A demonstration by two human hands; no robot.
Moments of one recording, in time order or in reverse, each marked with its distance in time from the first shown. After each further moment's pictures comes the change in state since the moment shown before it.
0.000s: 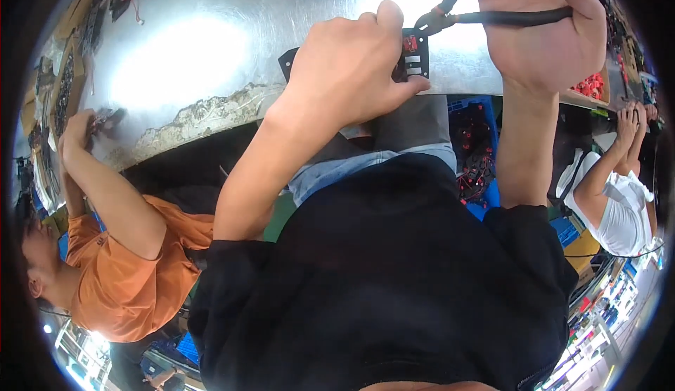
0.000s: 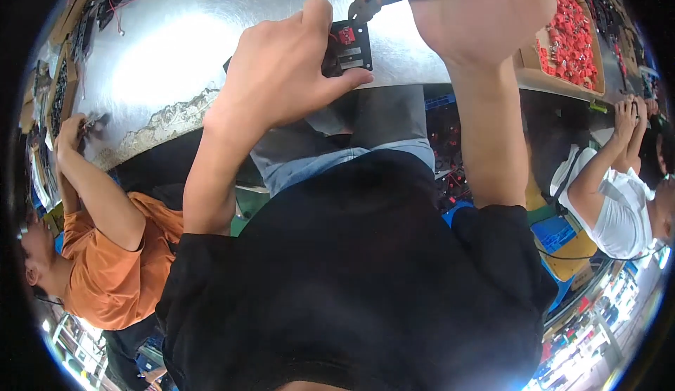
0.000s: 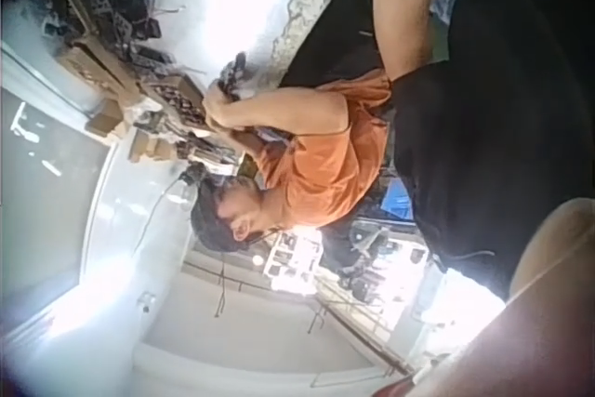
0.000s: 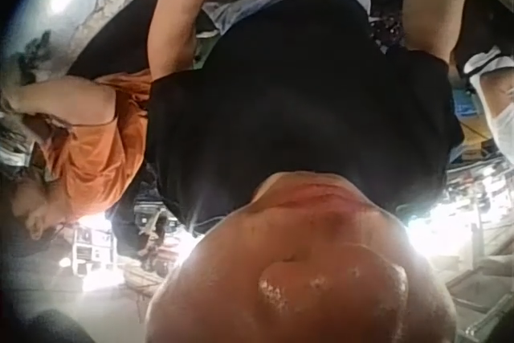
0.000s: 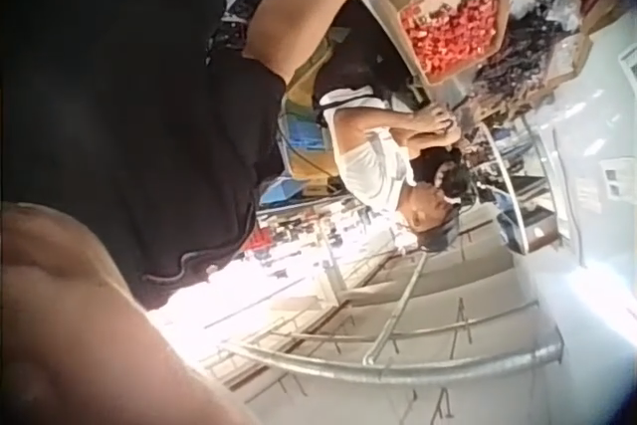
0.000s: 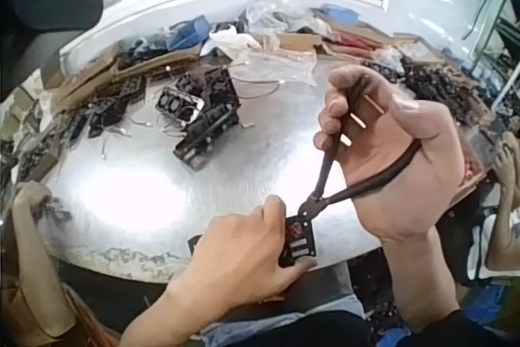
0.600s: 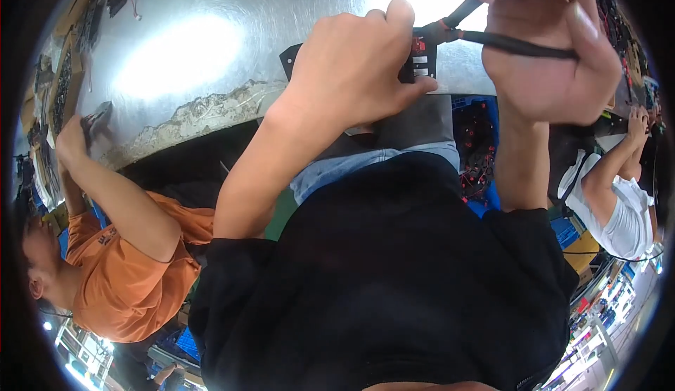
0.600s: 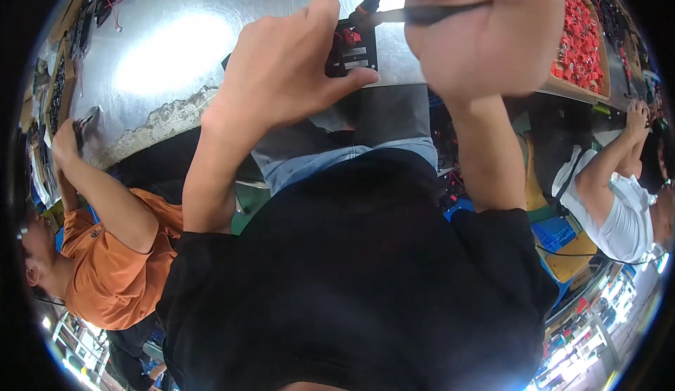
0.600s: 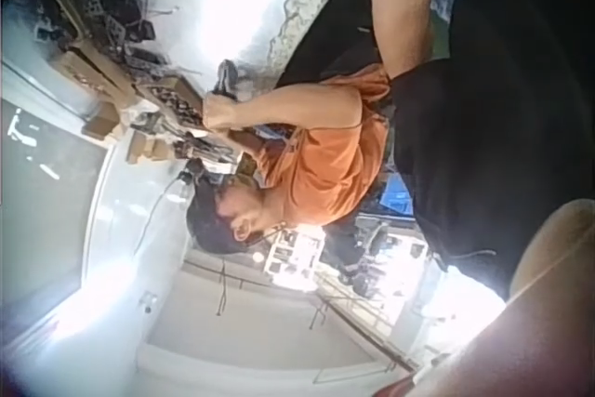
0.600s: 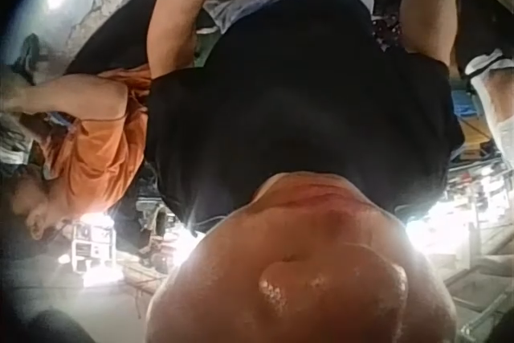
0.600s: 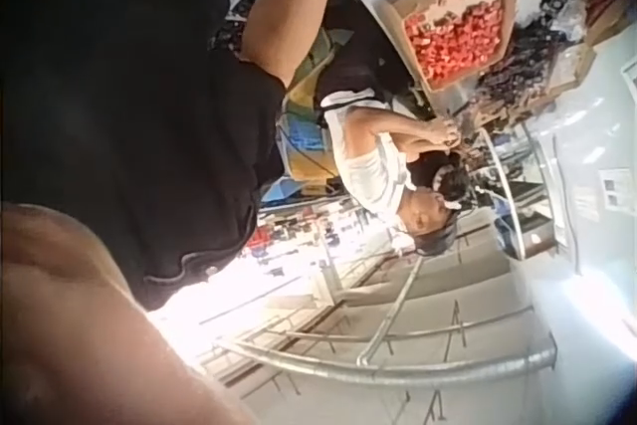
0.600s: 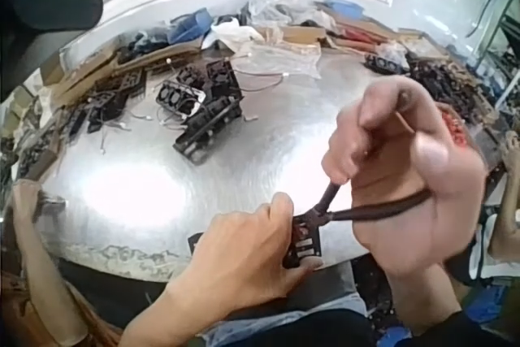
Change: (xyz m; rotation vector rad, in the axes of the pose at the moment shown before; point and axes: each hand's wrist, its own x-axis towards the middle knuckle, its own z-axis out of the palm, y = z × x) left_hand 0.000 0.000 0.000 -0.064 -0.010 -0.001; right_hand -0.033 -0.006 0.039 -0.179 0.138 -0.021
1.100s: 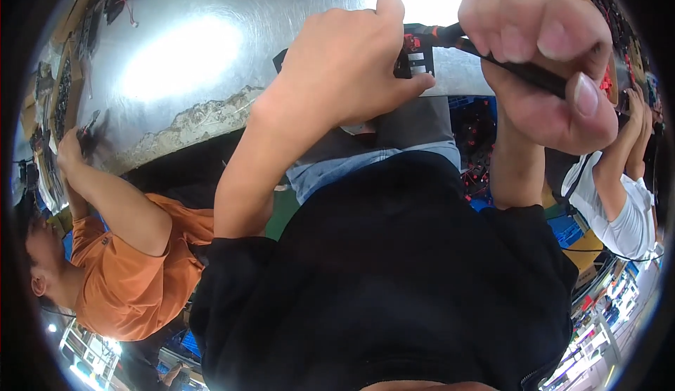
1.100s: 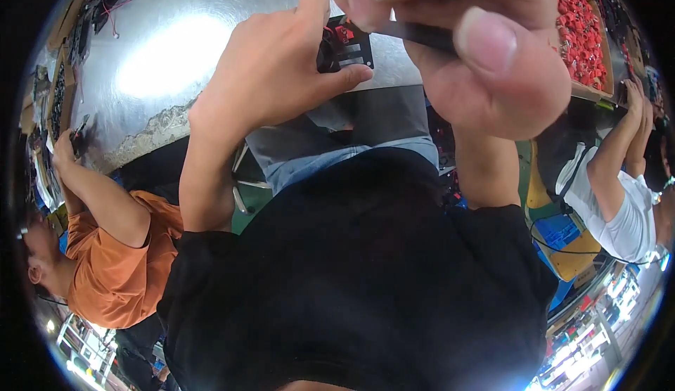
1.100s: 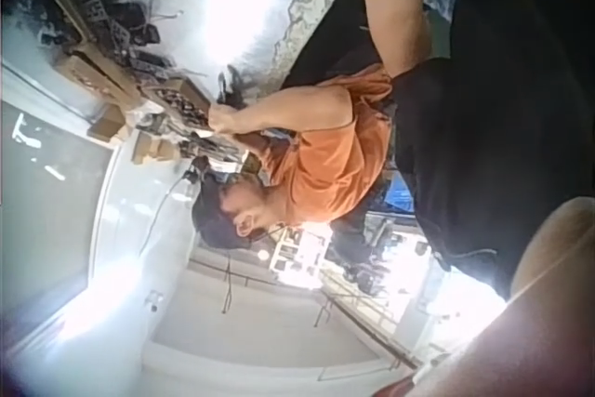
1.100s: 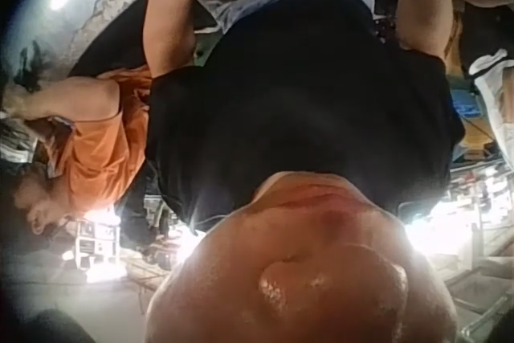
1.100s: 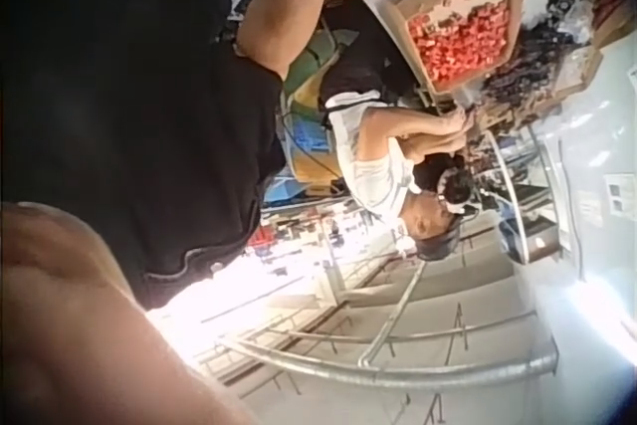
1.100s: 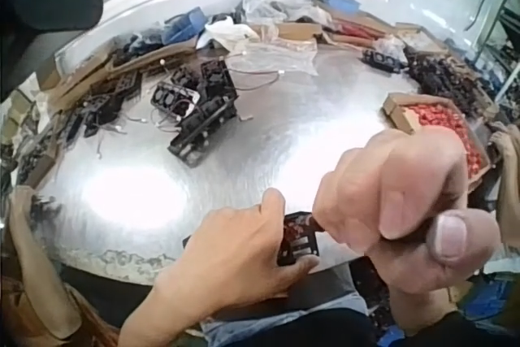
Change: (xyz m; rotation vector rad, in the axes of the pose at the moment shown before) left_hand 0.007 -0.002 -0.007 0.039 -0.008 0.079; right_hand -0.006 0.003 -0.014 0.104 -0.046 -0.009
